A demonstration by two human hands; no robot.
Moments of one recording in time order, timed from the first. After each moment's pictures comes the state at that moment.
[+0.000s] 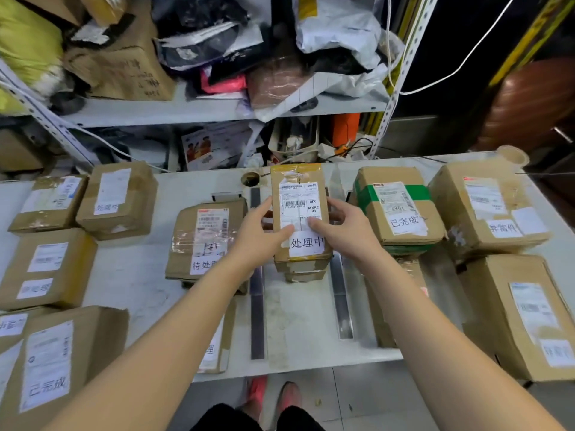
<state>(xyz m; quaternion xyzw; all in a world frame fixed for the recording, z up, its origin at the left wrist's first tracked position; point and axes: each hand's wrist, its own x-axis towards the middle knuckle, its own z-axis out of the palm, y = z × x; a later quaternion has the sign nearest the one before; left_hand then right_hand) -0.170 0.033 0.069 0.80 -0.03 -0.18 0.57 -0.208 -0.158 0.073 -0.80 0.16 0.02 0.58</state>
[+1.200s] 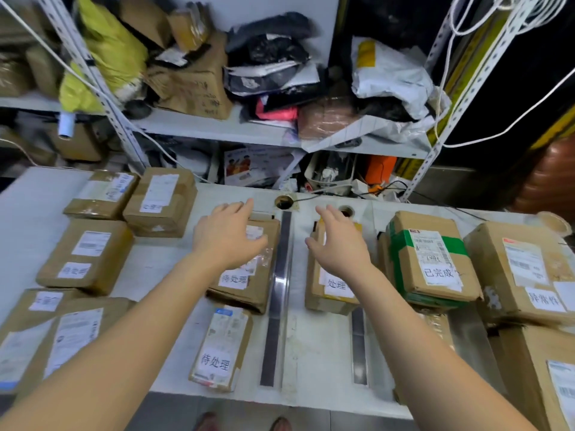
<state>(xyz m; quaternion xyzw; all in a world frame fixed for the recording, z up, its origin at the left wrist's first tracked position) -0.141 0.127 0.120 0.99 -0.08 -0.05 0.07 -0.153 -0.098 0.085 -0.98 0.00 0.03 0.22</state>
